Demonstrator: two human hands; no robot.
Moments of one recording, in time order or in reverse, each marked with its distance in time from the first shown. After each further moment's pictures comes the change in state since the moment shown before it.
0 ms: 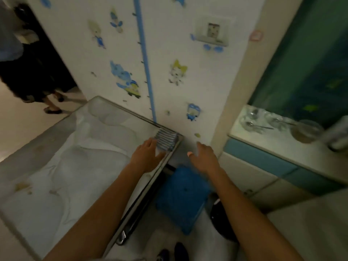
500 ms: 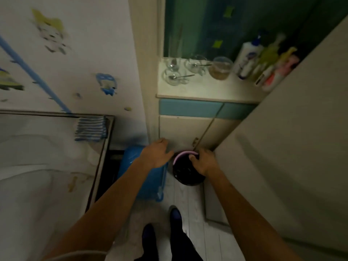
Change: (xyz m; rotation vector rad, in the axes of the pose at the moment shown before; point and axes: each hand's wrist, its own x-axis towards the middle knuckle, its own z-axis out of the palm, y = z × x) left_hand 0.022 0.168 0.153 0.087 -0.475 0.482; right_hand -0.133 0.189 0.039 0.118 0.119 0.616
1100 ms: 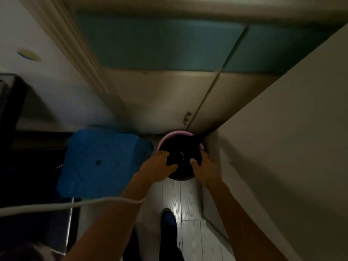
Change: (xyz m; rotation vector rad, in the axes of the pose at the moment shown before) left_hand 0.232 -0.039 0.289 -0.137 -0.219 -0.117; right_hand 0.193 0.196 0.188 0.307 -0.040 0.147
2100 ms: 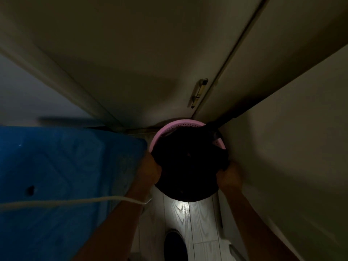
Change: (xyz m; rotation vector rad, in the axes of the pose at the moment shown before) left_hand 0.218 -0.142 0.151 -0.414 0.197 -0.236; right_hand 0.179 0.178 0.140 0.103 0.300 0.352
